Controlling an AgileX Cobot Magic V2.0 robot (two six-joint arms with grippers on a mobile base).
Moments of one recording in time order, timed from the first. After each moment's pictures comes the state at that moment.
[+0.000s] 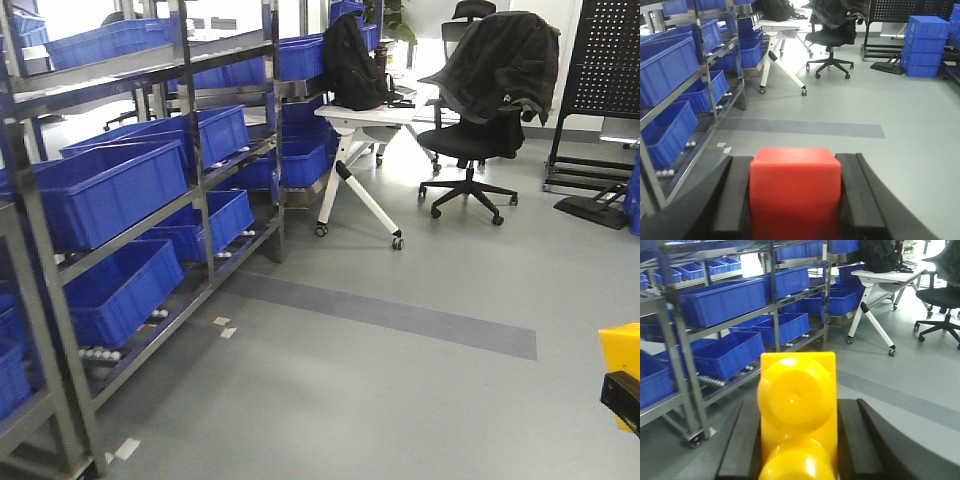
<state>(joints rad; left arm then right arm) -0.17 0.57 -0.61 -0.30 0.31 0.28 0.28 0.60 -0.60 -0.03 0.24 0.03</state>
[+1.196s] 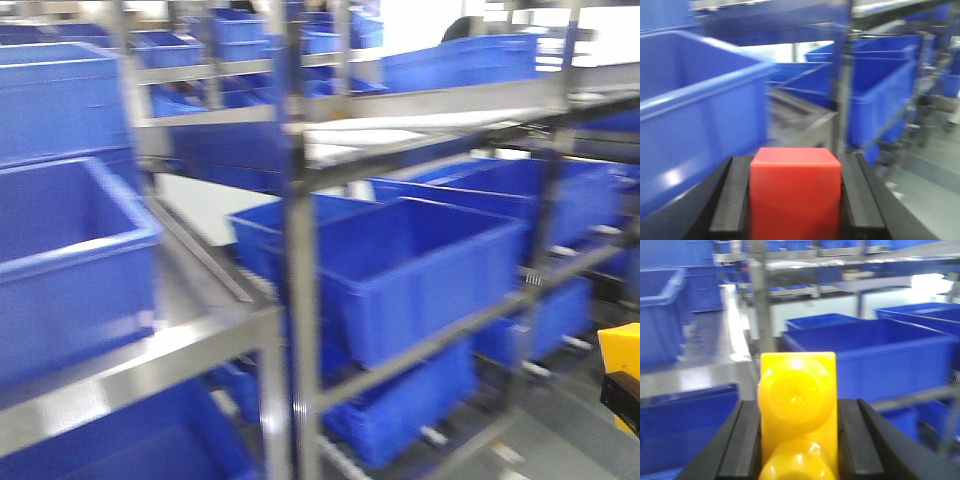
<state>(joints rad) -0.17 0.57 -0.61 -0.30 0.31 0.28 0.28 0.60 -0.60 -0.03 0.24 0.03</state>
